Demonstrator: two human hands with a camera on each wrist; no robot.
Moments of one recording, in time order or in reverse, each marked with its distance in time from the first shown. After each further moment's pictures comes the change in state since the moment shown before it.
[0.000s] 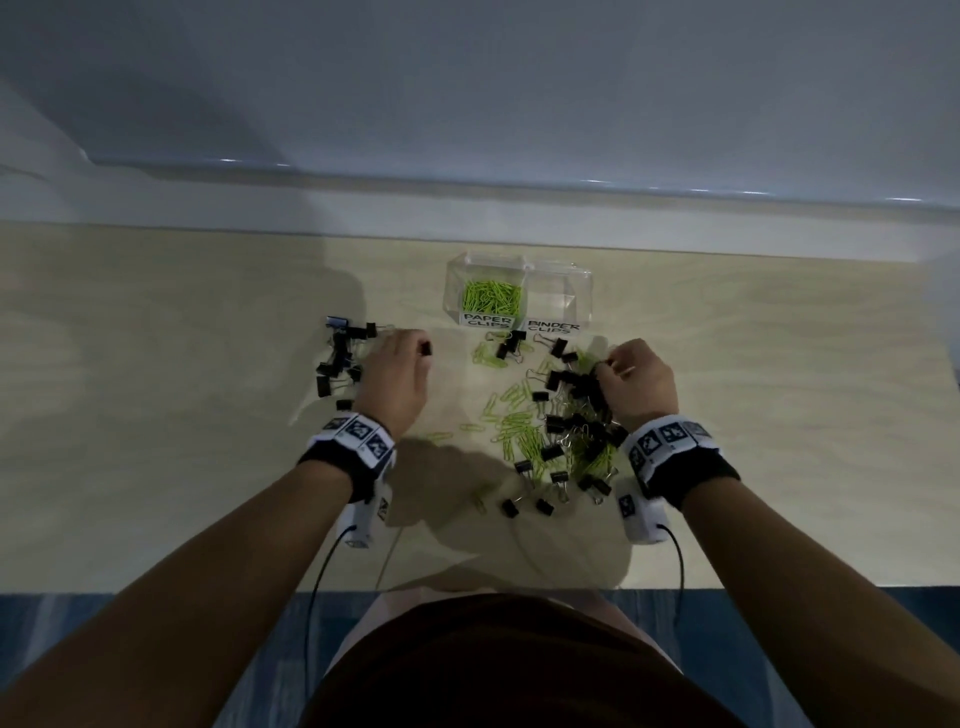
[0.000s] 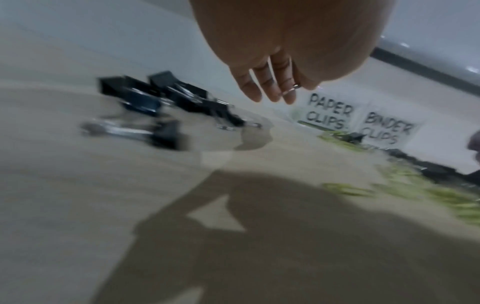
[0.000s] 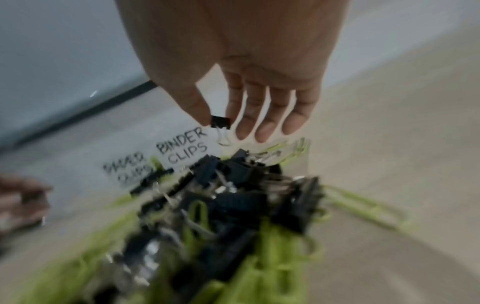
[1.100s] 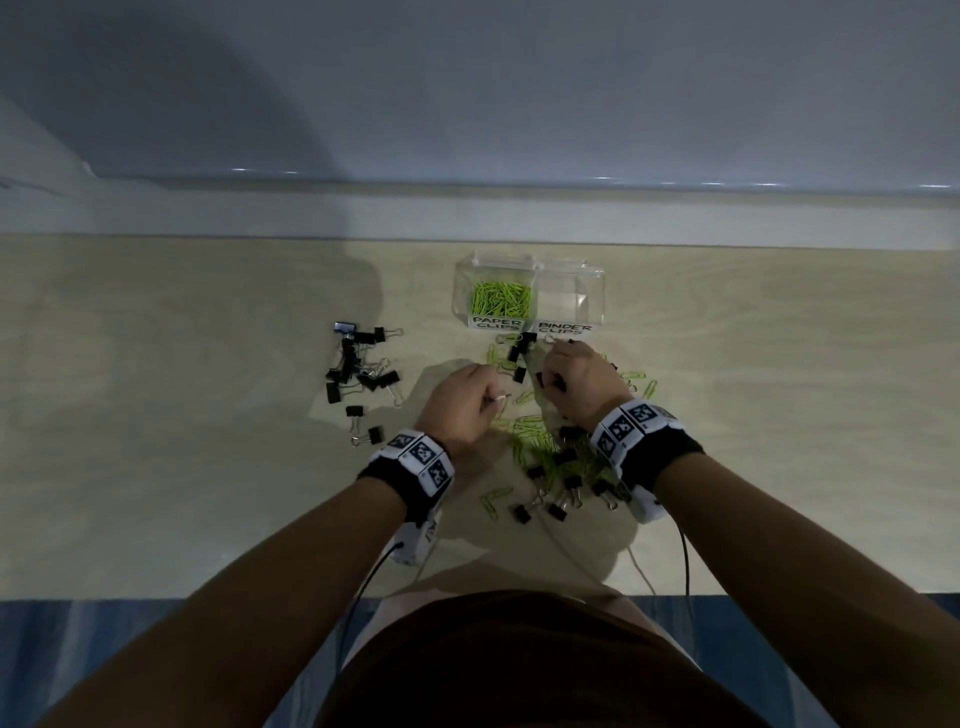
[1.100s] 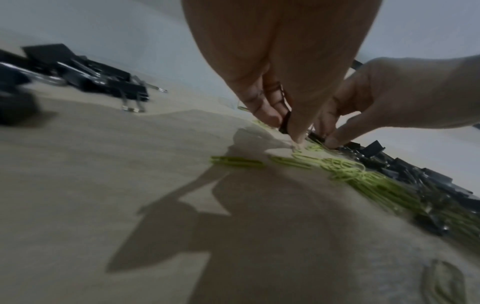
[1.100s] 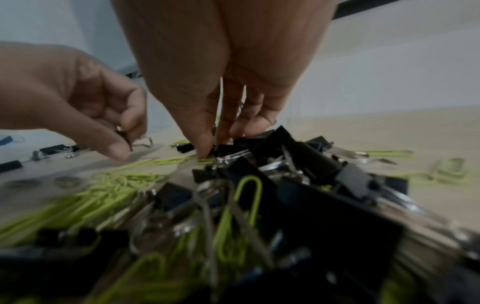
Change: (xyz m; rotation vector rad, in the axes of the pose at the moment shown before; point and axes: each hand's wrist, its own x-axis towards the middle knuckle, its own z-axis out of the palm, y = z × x) left_hand -0.004 0.051 0.024 -0.165 -0.286 0.038; right_hand 0.005 -0.036 0.038 -0.285 -0.351 -0.610
